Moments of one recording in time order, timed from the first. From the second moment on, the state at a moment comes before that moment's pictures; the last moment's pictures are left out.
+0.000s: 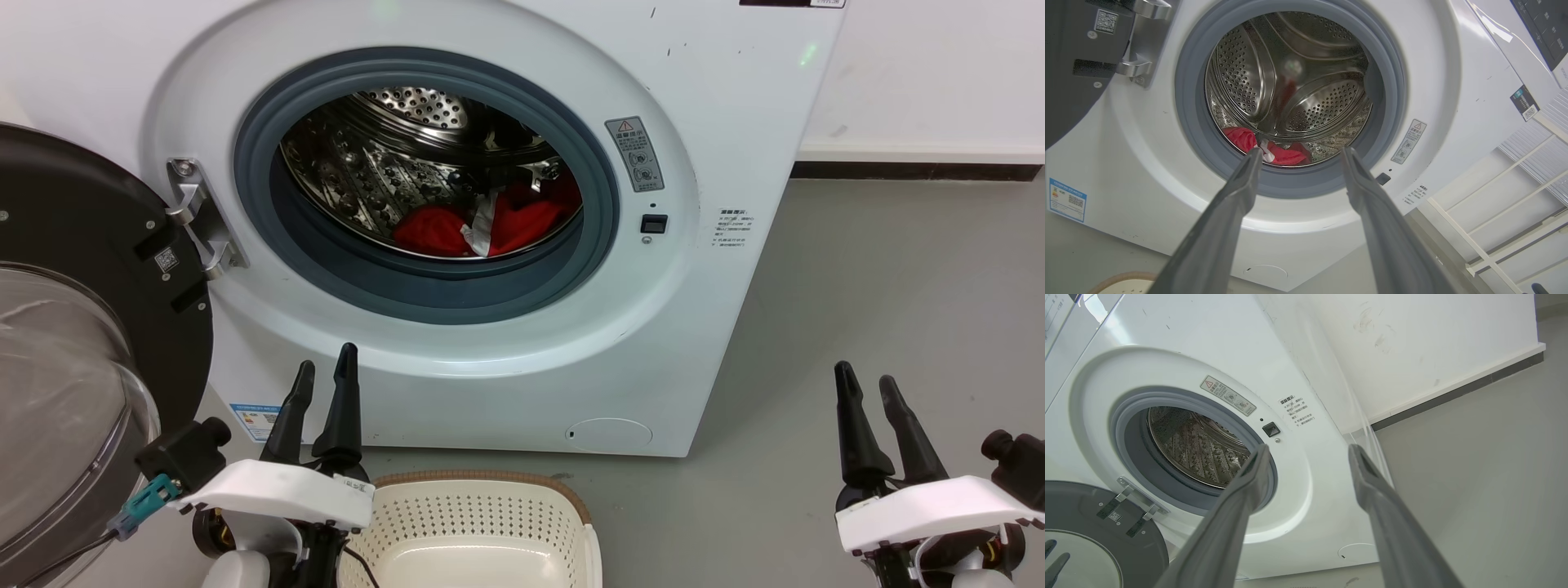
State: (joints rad) left arm -0.11 0.05 -0.03 0.16 -0.71 -0.13 -0.11; right arm -0.03 -0.05 -0.04 0.12 0.60 0.13 -0.11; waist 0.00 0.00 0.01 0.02
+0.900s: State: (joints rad) left arm -0.14 0.05 -0.05 0.19 -0.35 -0.13 -0.19; right arm -0.02 -0.05 -0.03 0.12 0.27 0.13 -0.15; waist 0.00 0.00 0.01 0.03
